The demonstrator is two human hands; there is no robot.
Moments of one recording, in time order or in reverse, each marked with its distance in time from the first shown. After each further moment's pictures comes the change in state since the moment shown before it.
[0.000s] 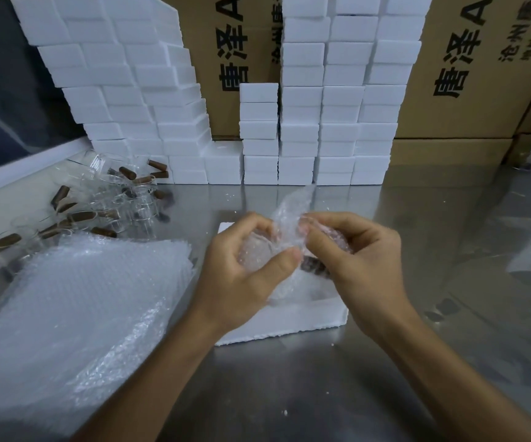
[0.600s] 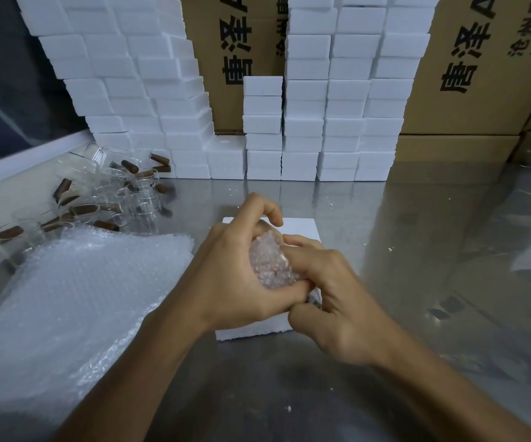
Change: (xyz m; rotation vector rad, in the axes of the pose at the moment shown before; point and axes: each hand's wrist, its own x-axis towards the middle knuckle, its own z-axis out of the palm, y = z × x) left_hand 0.001 0.004 -0.018 0.274 -0.169 0.112; right_hand -0.016 -0.003 0.011 -0.560 -0.594 -0.313
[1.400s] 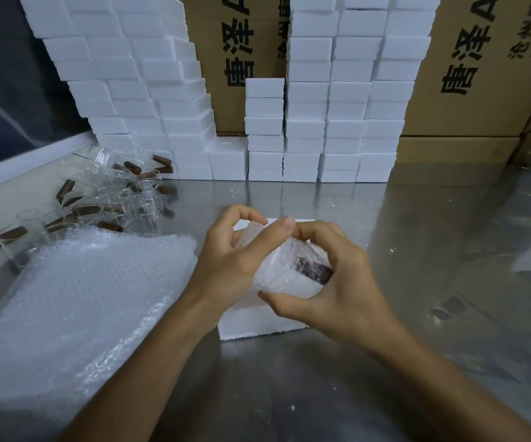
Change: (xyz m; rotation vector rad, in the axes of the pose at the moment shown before) left_hand 0.003 -0.005 0.007 -0.463 0.145 -0.493; right_hand -0.004 0.020 0.008 -0.048 0.328 0.111
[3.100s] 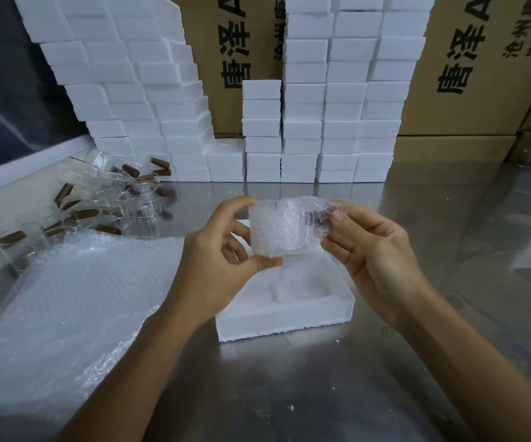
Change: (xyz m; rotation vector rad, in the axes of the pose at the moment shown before) left_hand 0.013 -0.027 -0.021 0.380 0.056 0.463; right_hand 0.022 0.022 -0.034 0.911 0.200 0.558
